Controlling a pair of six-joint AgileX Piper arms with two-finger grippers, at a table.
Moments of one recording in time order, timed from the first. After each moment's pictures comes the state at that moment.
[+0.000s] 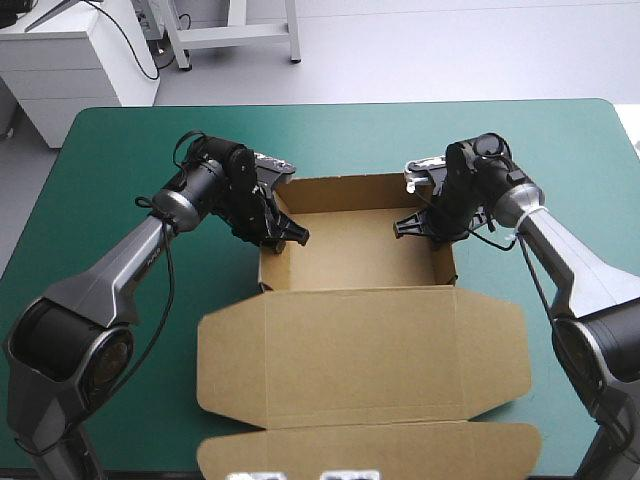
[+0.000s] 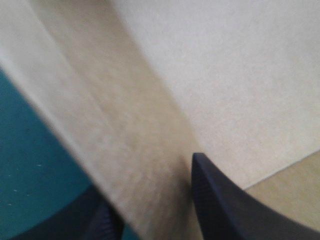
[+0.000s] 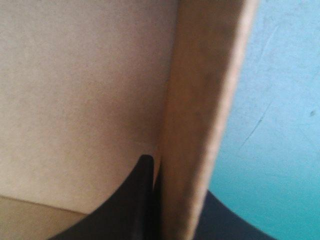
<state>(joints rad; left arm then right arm) -0.46 1.87 -1.69 -0.14 1.24 0.07 0.31 1.83 -1.60 0.01 1.20 0.07</state>
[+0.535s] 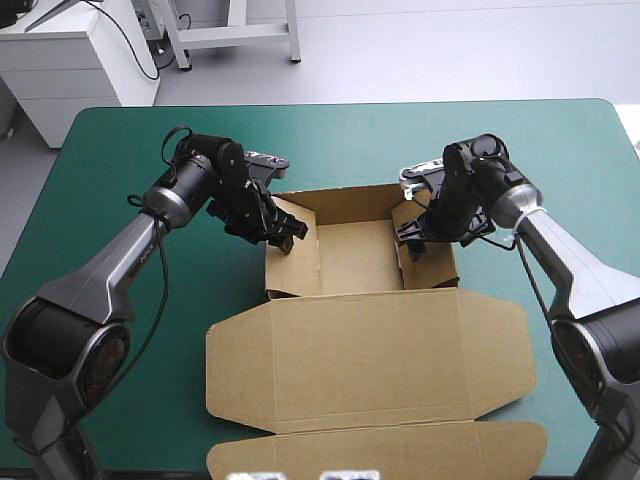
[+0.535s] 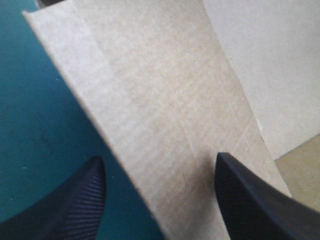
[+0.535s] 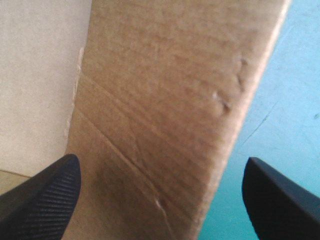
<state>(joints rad) -0.43 1.87 -1.69 -0.23 1.23 0.08 0.32 1.82 -1.60 0.02 1.22 -0.02</state>
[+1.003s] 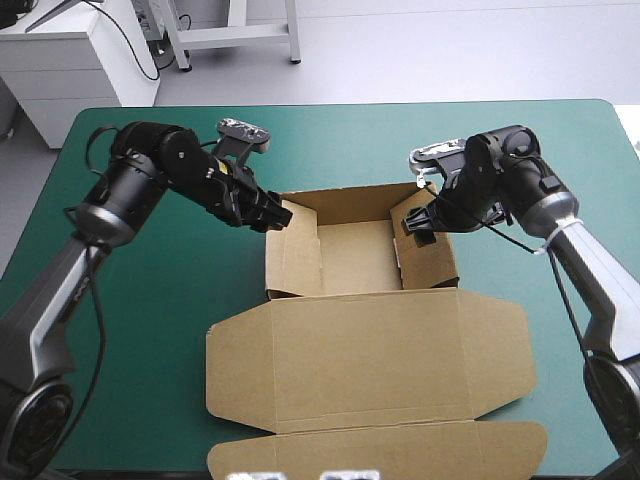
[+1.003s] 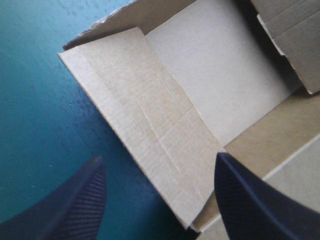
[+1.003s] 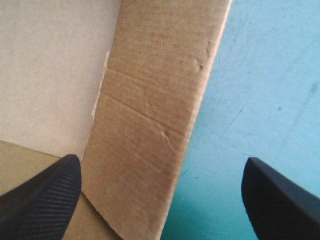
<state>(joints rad) -0.43 1.62 -1.69 -0.26 1.23 0.17 0.32 1.67 -1.60 0.02 1.23 -0.02</state>
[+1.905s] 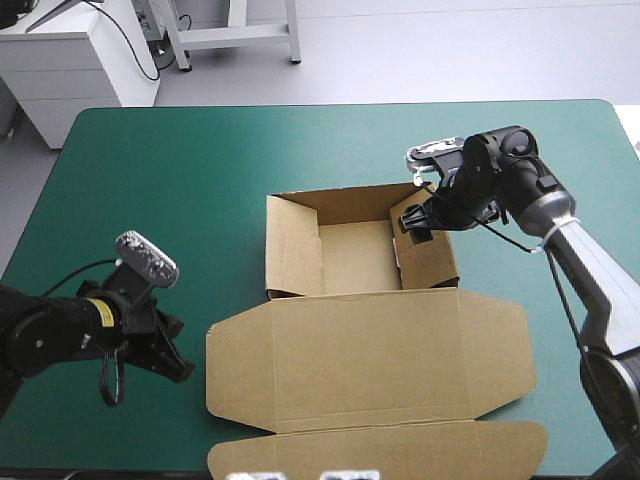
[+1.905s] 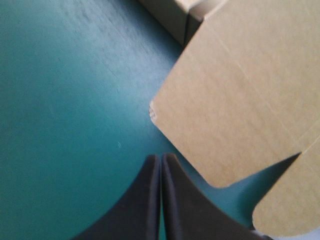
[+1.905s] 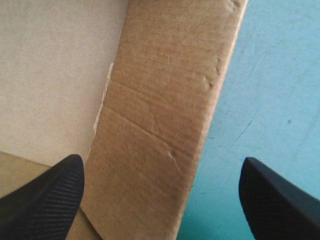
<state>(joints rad) -0.43 0.91 -1.04 -0.13 1.24 0.29 0.32 1.70 -1.60 0.04 1.20 -0.03</state>
